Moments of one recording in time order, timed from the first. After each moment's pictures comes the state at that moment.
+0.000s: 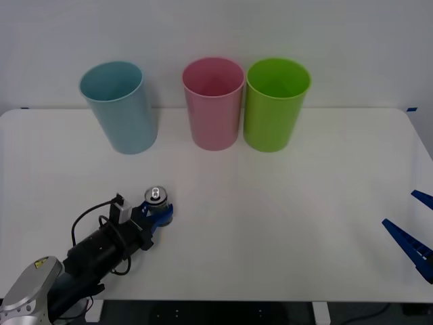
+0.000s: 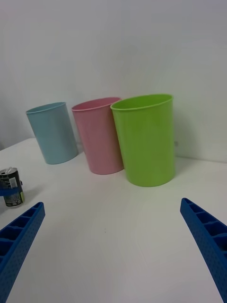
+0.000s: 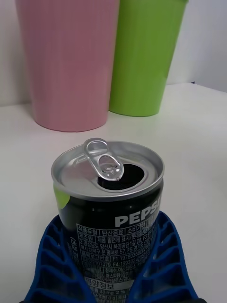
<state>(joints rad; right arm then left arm) 0.35 -0.40 -0.52 -1.66 0.96 -1.22 0.00 -0.08 0.22 0.05 -1.12 -1.07 -0.84 -0.45</state>
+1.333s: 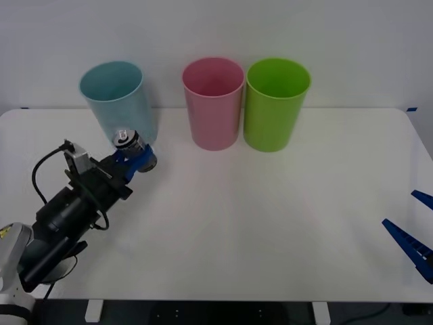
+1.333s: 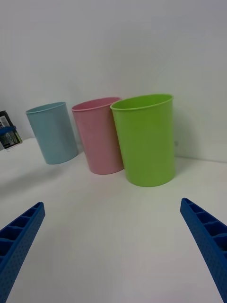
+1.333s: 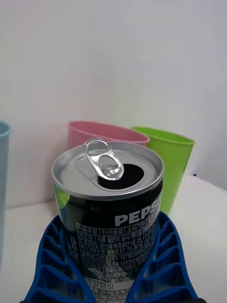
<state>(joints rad) 0.35 -0.40 -0.52 -1.66 0.96 -1.22 0.00 -0.10 0.25 0.15 -1.41 -0.96 -0.84 -0.15</state>
